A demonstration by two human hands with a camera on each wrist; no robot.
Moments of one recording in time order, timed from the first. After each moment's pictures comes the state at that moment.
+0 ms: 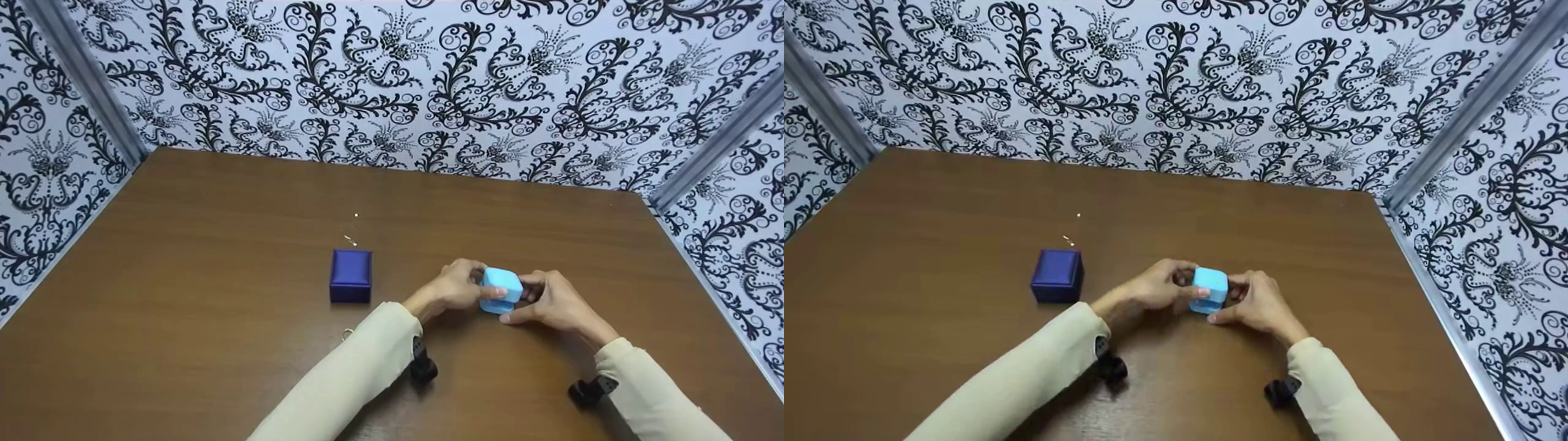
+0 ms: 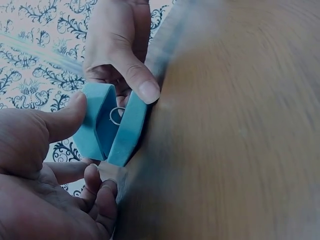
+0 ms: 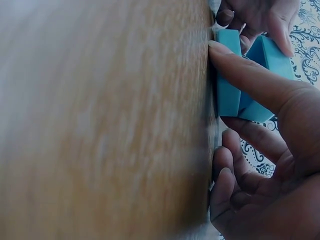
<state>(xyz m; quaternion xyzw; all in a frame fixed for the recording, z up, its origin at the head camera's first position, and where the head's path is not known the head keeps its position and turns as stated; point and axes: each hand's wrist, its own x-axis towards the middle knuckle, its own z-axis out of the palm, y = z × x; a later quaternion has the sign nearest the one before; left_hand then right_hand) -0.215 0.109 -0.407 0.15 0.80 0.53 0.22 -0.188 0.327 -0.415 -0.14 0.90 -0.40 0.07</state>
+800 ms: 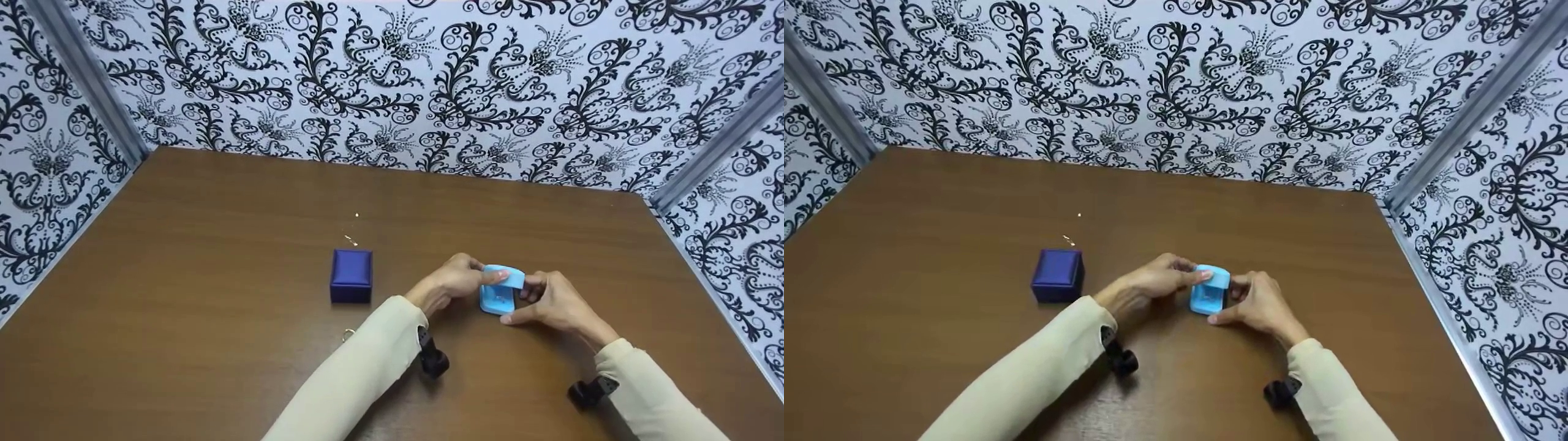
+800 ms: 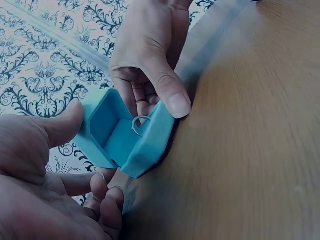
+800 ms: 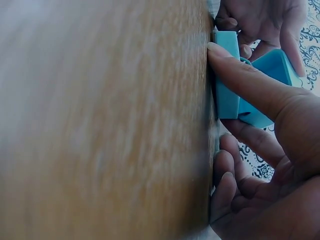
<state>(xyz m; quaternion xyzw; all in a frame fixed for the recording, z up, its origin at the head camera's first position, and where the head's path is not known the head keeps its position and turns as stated) -0.224 0.113 -0.399 0.04 0.76 0.59 0.28 -0.190 0.328 -0.418 -0.12 0.92 -0.37 0.05</state>
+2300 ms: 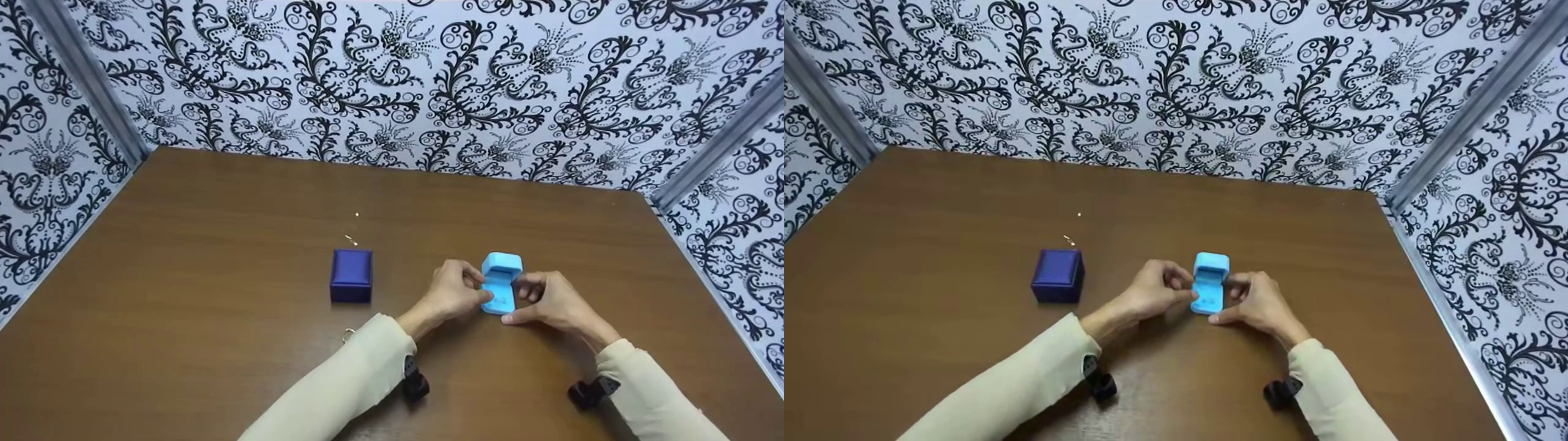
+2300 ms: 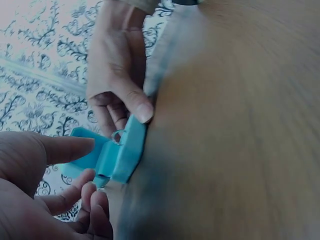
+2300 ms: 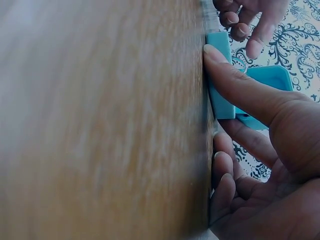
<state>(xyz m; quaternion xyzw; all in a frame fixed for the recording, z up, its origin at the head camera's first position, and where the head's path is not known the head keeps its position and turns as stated) -0.196 0.100 -0.406 0.12 0.80 0.57 0.12 -0.190 0.329 -0.418 -0.12 0.92 -0.38 0.06</state>
